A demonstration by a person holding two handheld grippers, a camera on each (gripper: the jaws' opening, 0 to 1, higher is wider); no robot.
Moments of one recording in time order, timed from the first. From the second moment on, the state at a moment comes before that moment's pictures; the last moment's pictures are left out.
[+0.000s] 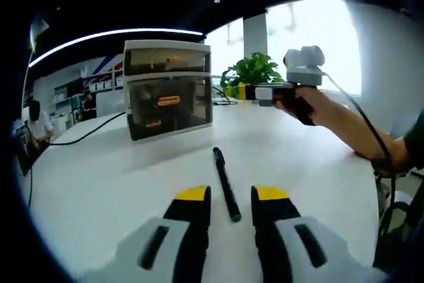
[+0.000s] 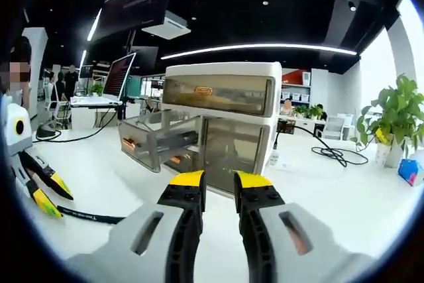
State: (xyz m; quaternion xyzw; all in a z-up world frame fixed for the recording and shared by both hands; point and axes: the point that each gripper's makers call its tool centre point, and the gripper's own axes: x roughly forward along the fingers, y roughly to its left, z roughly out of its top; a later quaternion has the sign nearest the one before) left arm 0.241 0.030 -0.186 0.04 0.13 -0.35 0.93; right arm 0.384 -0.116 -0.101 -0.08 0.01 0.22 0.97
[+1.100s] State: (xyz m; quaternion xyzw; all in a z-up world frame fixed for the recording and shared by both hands) left arm 0.249 0.040 -0.196 0.02 0.15 -0.29 0.94; right arm 0.392 -0.132 -0.115 -0.07 0.03 0.19 0.98
